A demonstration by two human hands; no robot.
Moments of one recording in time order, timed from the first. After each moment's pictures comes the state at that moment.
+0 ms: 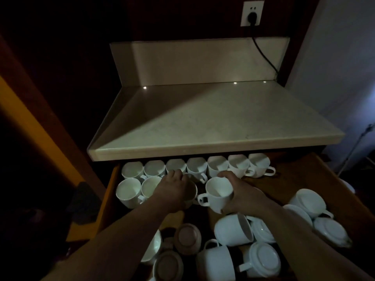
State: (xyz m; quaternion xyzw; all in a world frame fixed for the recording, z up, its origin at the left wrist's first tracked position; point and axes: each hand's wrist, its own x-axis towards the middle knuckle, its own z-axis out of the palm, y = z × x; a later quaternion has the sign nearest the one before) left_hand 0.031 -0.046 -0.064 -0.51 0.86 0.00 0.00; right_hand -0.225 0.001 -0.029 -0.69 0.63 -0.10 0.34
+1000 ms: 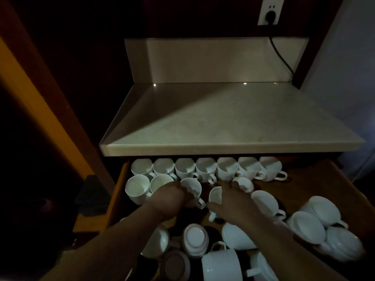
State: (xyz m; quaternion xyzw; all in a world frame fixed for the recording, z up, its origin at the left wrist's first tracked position) left_hand 0.068 -0.037 -0.083 -0.41 0.91 -0.02 0.02; right_hand -0.163 0.006 -0.046 -0.72 0.67 -0.05 0.18
